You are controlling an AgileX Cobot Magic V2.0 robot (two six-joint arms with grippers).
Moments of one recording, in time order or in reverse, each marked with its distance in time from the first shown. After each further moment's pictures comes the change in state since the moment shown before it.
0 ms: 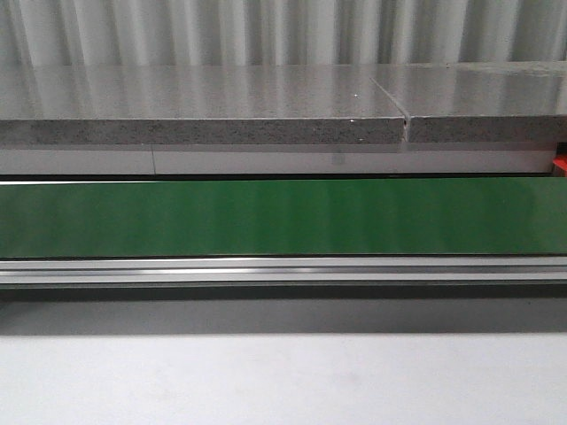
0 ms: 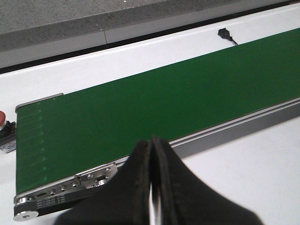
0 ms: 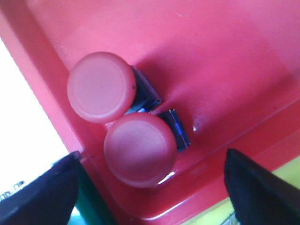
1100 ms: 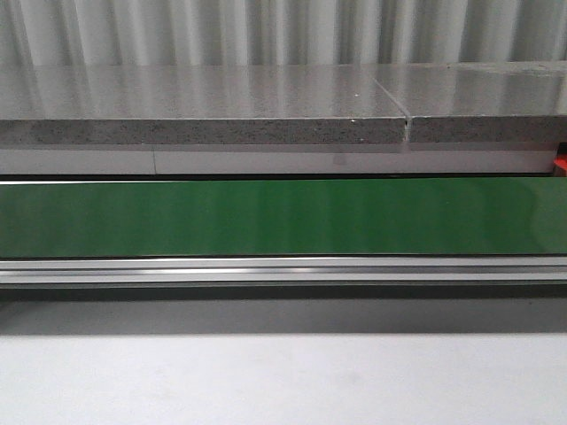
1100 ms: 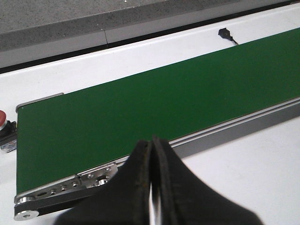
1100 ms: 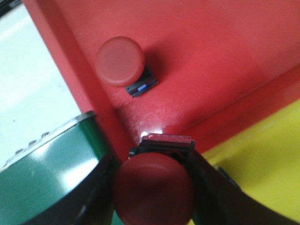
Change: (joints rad) left arm 0.000 0.000 0.000 0.000 0.000 0.000; right arm 0.000 -0.135 0.000 -0.087 0.119 -0.002
